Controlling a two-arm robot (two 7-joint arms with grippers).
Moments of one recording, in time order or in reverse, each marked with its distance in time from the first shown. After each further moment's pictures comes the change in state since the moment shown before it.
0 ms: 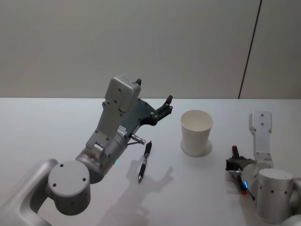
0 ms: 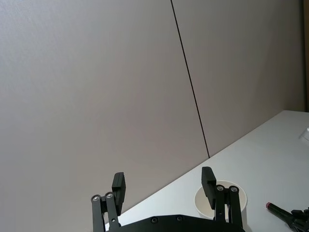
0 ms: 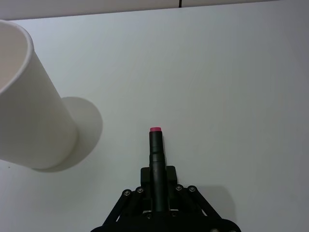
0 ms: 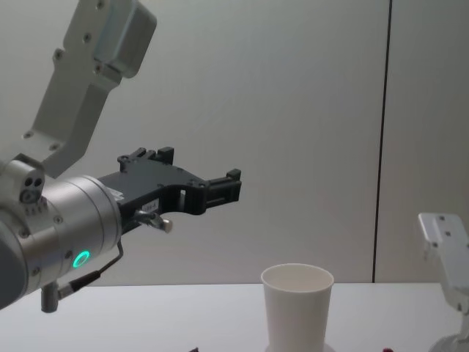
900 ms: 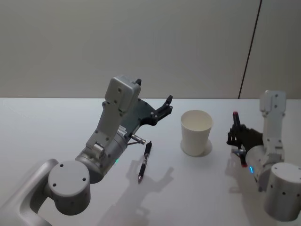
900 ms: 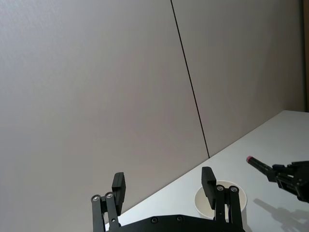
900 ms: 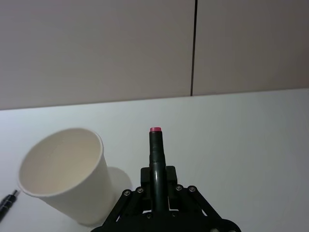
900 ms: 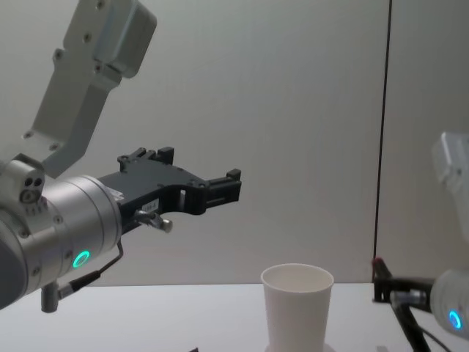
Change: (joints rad) left arm 0.000 0.000 0.000 0.000 0.000 0.000 0.000; right arm -0.059 0.023 0.004 -0.174 -0.054 -0.171 0.074
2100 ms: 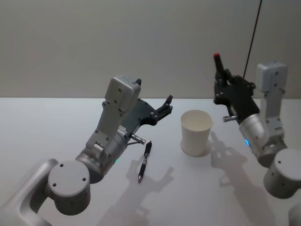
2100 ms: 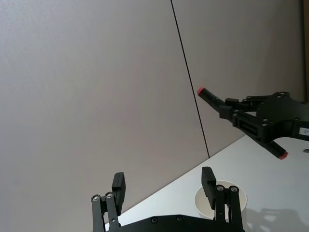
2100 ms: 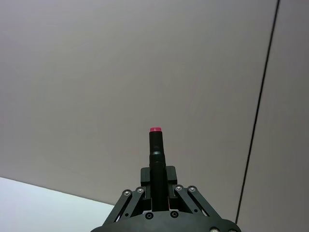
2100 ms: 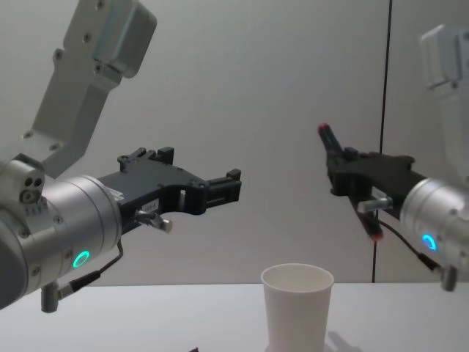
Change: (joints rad) left arm 0.000 0.000 0.000 0.000 0.000 0.000 0.000; right arm 0.082 0.008 0.003 0.065 -0.177 -0.477 0.284
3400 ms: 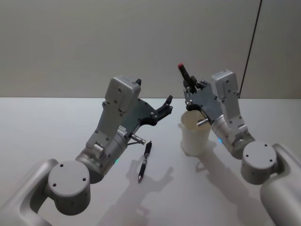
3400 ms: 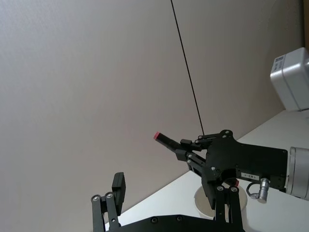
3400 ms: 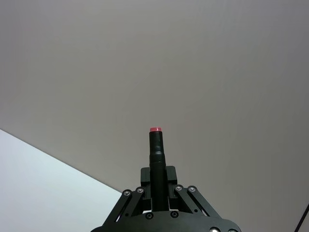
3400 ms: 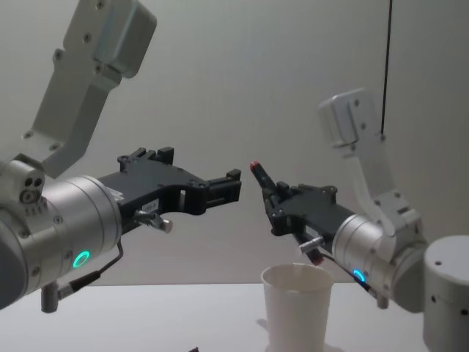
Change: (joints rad) left arm 0.000 0.000 0.000 0.000 0.000 0.000 0.000; right arm 0.264 -0.092 -0.034 0.527 -0.156 -0.265 0.096
